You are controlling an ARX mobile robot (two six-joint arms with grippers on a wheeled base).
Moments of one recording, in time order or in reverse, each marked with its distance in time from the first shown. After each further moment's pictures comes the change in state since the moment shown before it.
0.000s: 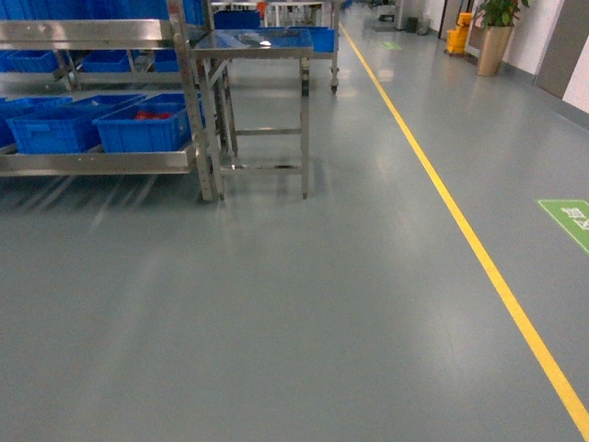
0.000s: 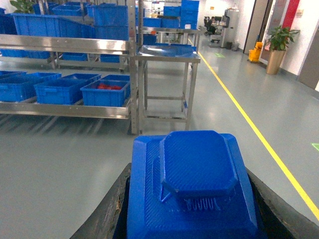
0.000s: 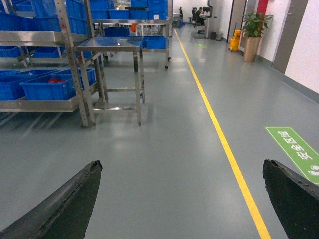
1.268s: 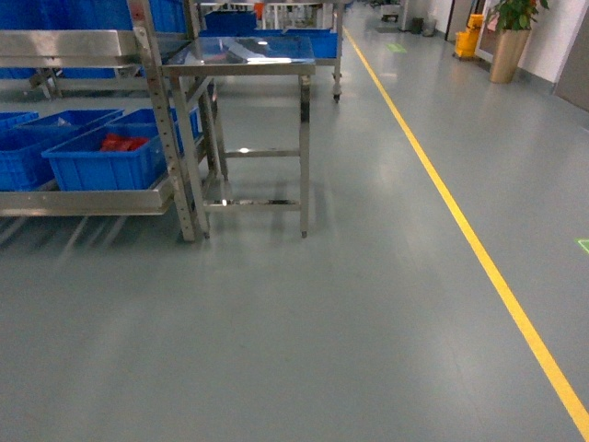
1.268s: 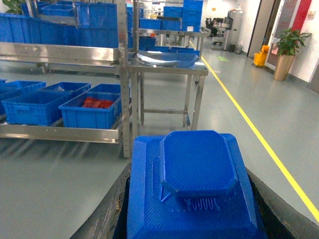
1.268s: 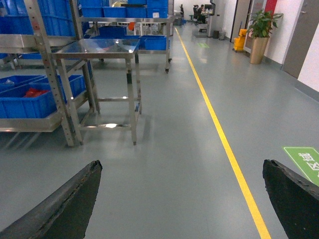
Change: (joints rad) left arm 0.000 -0.002 0.000 0.005 0.000 -0.003; right arm 0.000 0.000 0.000 -0.002 0.000 0.000
